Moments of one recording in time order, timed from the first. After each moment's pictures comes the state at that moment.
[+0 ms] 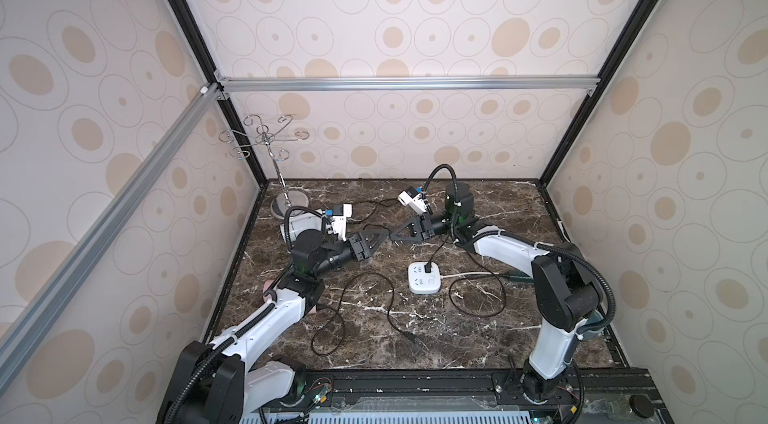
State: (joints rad) left arm -0.34 1.16 0.59 0.54 0.66 -0.88; right arm 0.50 1.83 1.24 0.43 -1.39 0.91
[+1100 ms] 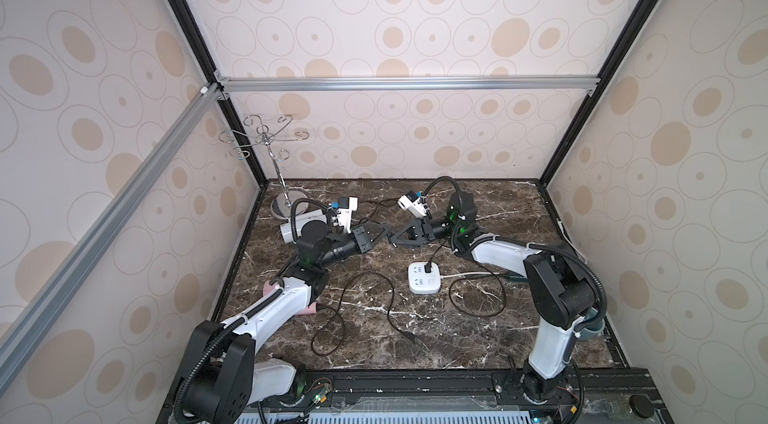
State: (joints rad) left arm -0.34 1.26 0.66 0.58 0.72 -0.93; right arm 0.51 1.86 1.13 0.79 -1.39 1.18
